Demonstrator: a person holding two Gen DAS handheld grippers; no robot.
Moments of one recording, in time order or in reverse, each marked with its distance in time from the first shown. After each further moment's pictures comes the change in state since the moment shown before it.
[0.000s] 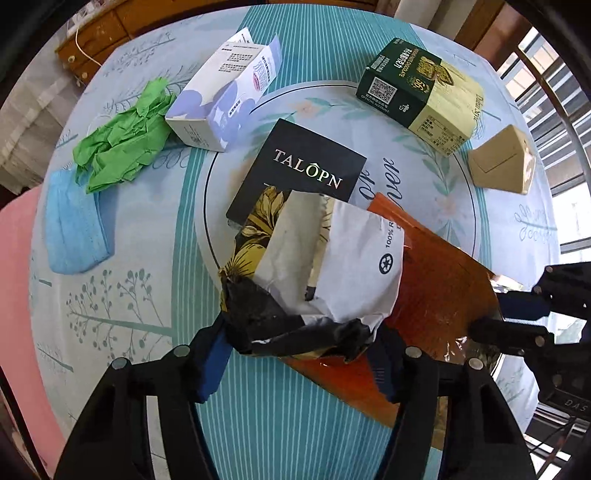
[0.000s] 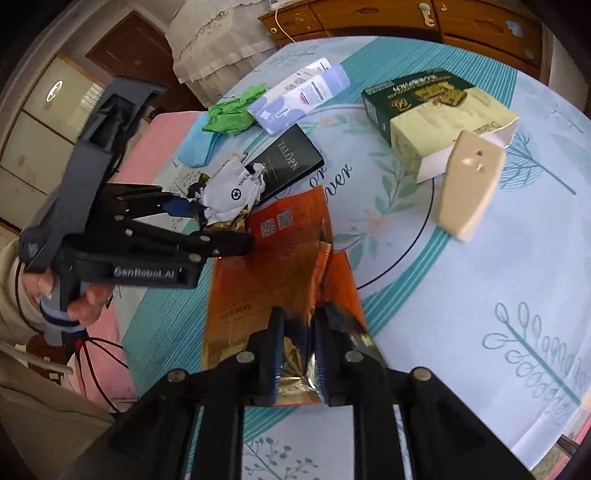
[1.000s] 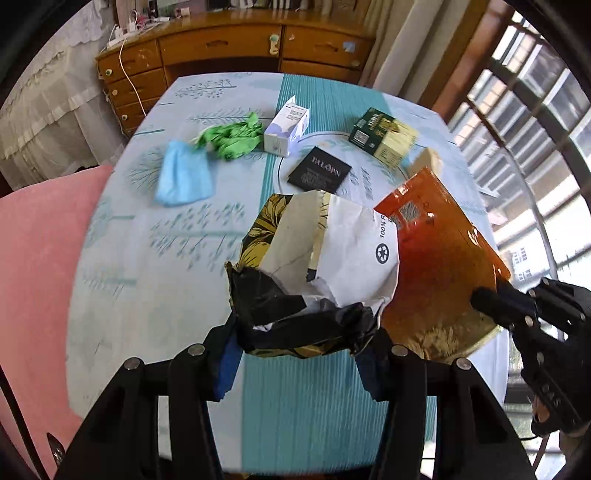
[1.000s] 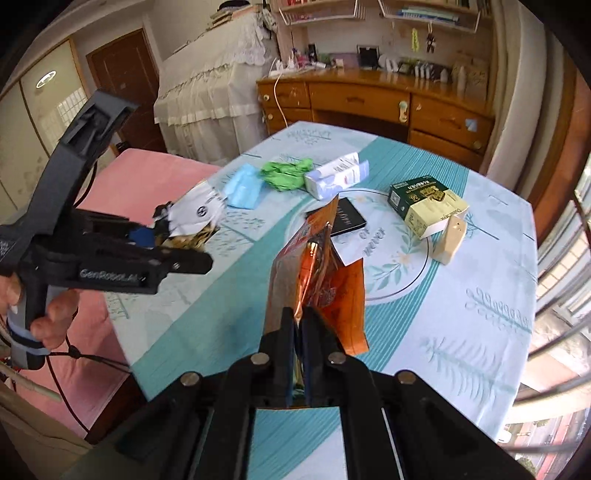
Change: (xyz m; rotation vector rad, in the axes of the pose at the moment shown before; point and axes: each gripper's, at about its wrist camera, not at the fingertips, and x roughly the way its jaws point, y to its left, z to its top) left arm -0.132 0.078 -0.142 -0.023 -0.245 -0.127; right arm -0.063 0.170 -0.073 -0.073 -0.326 -0.336
